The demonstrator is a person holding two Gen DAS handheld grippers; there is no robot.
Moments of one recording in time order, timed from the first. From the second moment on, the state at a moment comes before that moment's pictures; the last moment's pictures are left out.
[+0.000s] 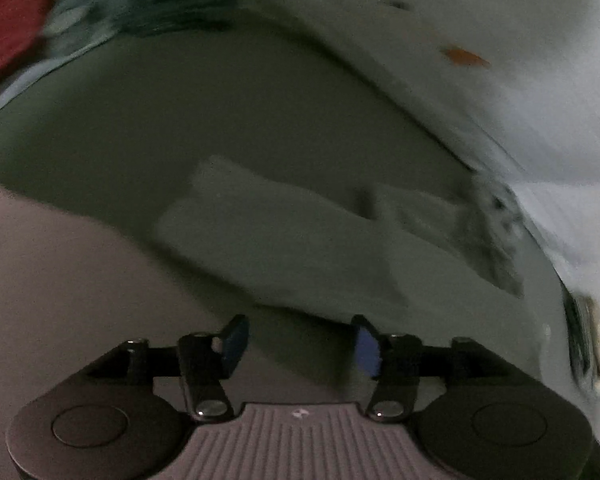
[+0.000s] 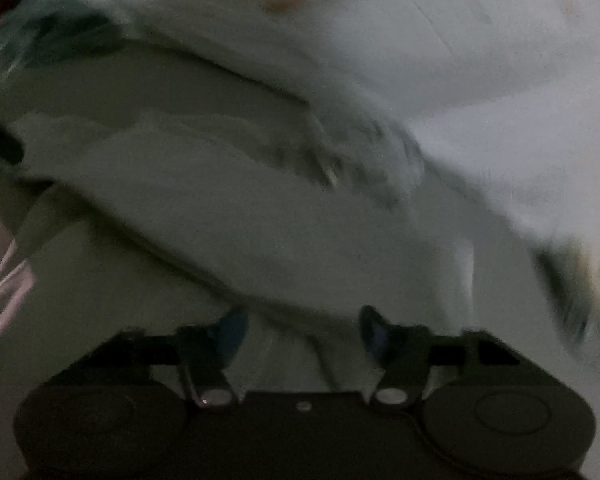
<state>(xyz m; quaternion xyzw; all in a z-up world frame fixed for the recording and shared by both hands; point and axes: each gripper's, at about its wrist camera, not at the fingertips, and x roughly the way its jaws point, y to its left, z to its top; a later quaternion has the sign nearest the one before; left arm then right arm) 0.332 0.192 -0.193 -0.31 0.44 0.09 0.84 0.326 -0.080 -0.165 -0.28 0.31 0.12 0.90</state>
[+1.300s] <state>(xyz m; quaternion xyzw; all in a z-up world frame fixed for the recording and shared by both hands) 0.318 0.280 -0.133 -0.41 0.31 0.01 0.86 0.386 -0.037 -0.066 0.05 0.26 0.24 0.93</state>
